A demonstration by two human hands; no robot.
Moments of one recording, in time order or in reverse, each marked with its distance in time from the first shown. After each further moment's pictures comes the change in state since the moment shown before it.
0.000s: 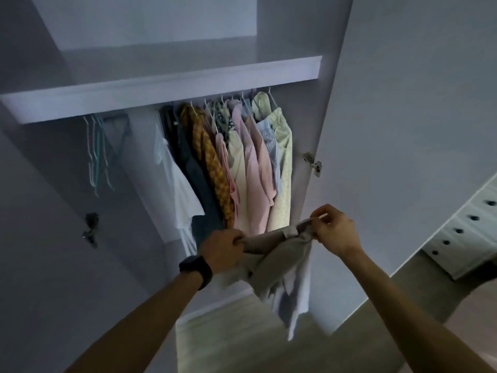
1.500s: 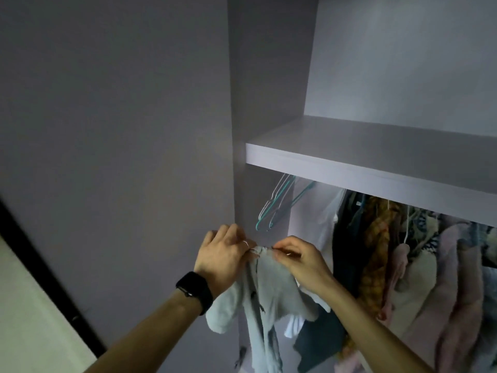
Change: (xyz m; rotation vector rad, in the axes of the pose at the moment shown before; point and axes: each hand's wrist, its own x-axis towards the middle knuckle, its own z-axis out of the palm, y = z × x) left_hand -0.093 -0.054 -0.175 0.678 0.816 -0.485; right_hand 0.071 -0.258 0.230 0.300 -1.010 -0.789
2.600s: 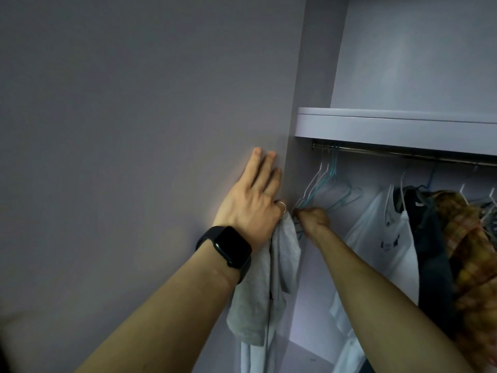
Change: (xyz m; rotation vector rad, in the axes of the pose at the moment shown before) left_hand 0.038 -0.096 0.046 0.838 0.037 0.261; right_hand 0.248 0.095 0.096 -0.054 0.564 0.240
